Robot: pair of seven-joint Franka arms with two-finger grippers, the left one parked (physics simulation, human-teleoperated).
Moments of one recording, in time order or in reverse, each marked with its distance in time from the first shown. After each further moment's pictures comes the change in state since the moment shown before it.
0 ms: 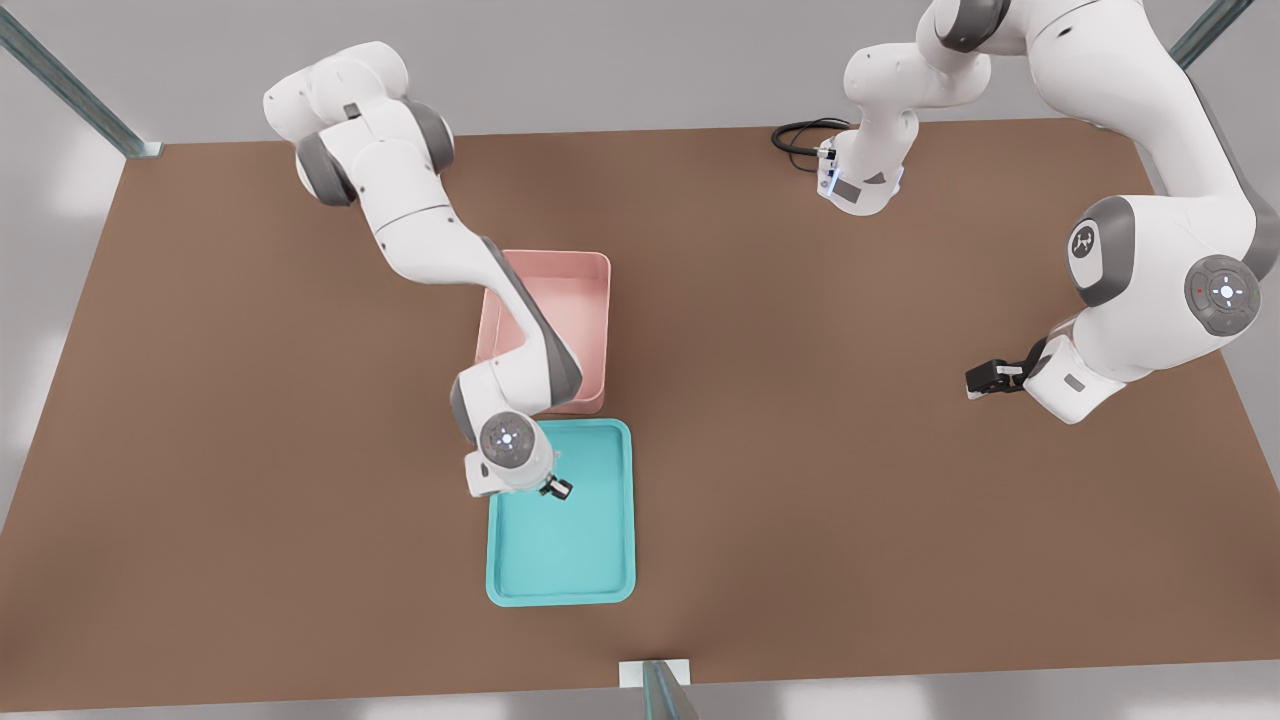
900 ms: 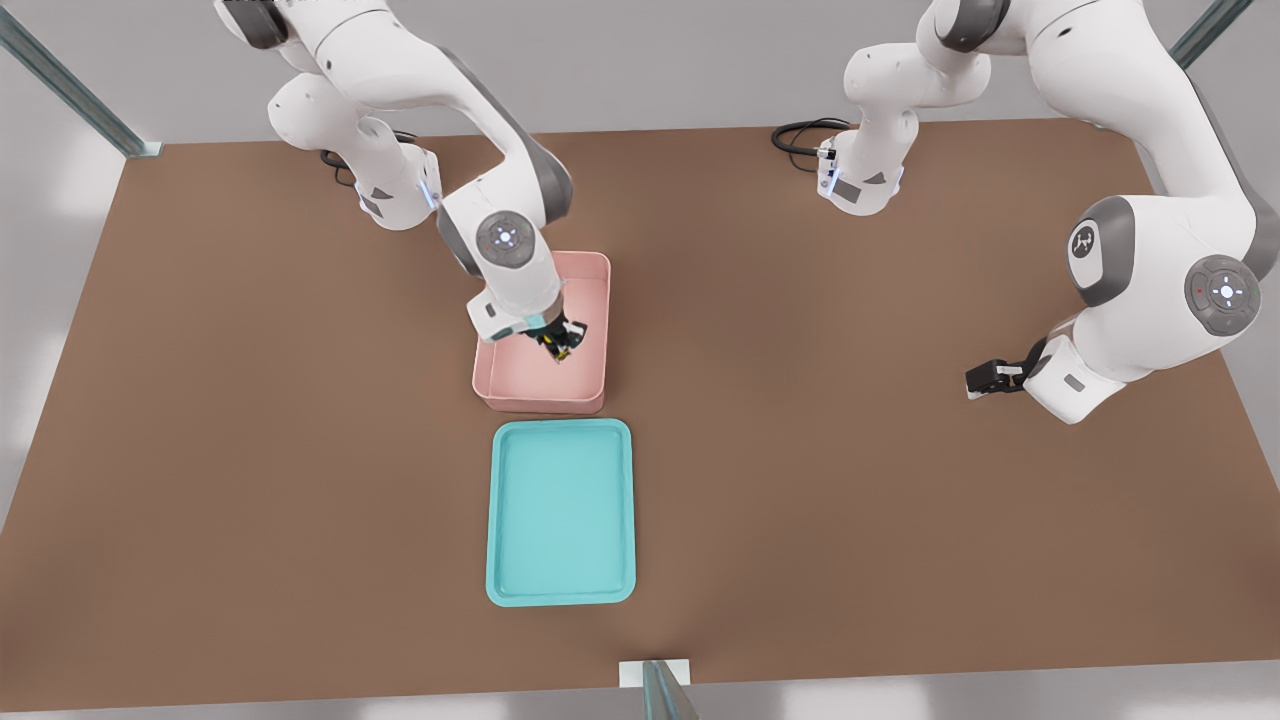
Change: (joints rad) arm 0.229 -0.674 -0.007 -0.686 -0.047 0.043 -0.033
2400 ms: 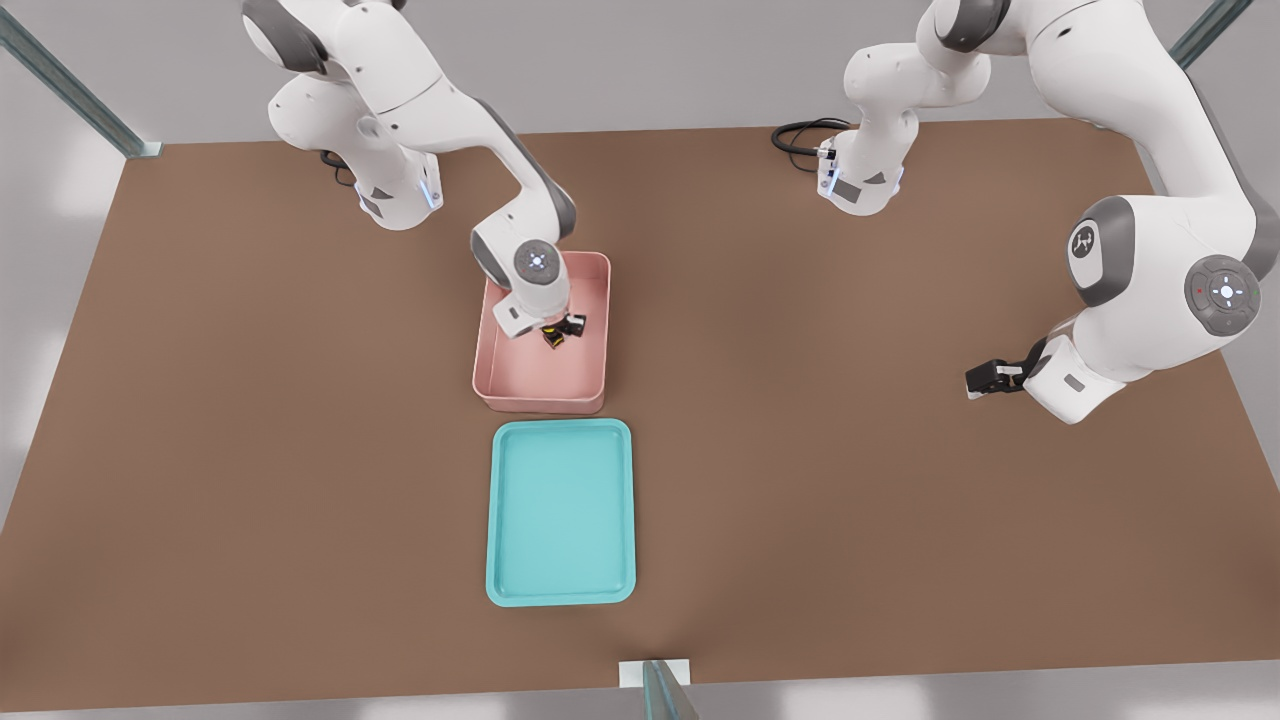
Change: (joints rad) arm 0.006 0.078 0.117 -0.431 -0.018 0.394 -0.003
